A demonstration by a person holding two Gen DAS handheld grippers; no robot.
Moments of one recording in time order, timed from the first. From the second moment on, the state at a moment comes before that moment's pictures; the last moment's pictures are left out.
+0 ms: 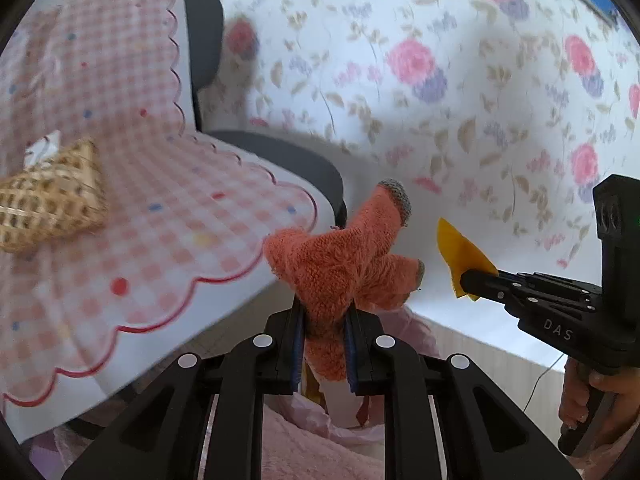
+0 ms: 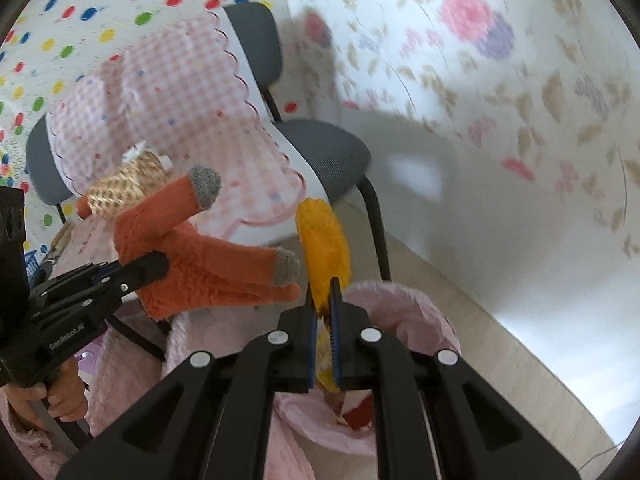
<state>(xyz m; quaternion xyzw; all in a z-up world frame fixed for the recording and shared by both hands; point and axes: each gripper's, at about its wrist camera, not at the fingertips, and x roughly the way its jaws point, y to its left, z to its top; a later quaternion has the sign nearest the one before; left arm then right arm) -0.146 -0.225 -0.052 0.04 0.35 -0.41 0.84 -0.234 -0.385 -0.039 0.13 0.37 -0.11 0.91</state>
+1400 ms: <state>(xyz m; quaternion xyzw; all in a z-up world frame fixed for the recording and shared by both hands) -0.116 -0.126 -0.028 0.00 0.32 -0.31 0.89 -0.203 -0.362 -0.007 0.13 0.32 -0.06 0.94</state>
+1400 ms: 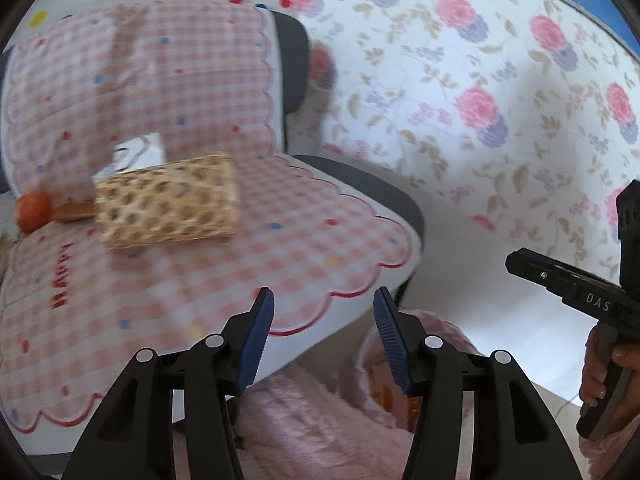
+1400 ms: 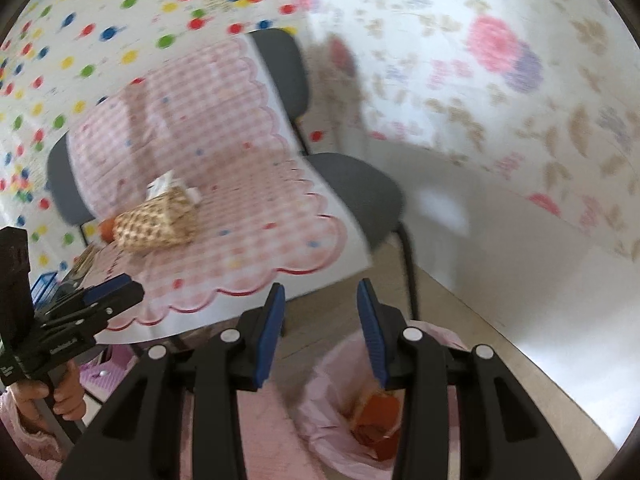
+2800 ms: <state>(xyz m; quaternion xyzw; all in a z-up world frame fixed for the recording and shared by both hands) -0.021 0.015 -0.031 -0.02 0.35 -0.10 0.93 -0.011 -0.216 -0.015 0.04 0.35 0.14 0.92</state>
